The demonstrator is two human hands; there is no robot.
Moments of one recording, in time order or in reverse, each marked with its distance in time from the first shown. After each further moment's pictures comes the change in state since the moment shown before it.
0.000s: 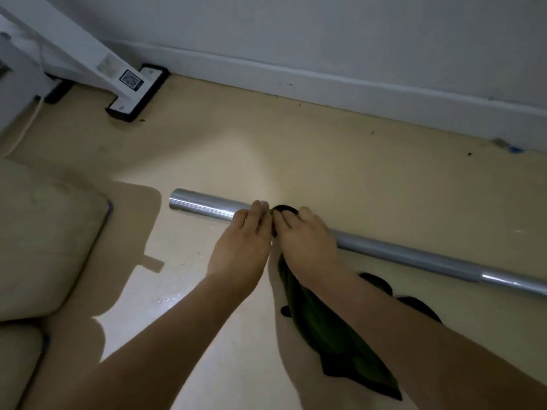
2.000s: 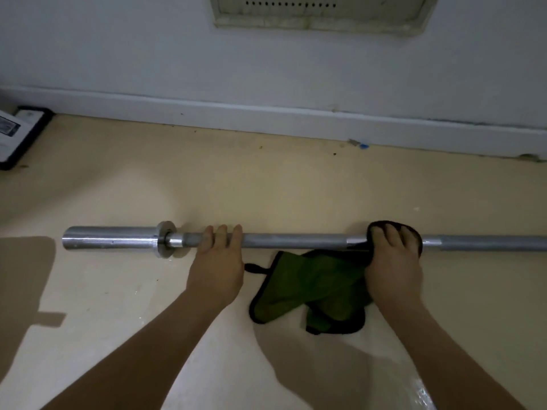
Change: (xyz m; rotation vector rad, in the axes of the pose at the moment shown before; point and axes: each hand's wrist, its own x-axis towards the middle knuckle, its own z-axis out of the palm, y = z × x) left_hand 0.033 0.092 0.021 -0.187 -0.188 0.084; right_hand -0.201 0.178 -0.039 -0.002 0.192 0.875
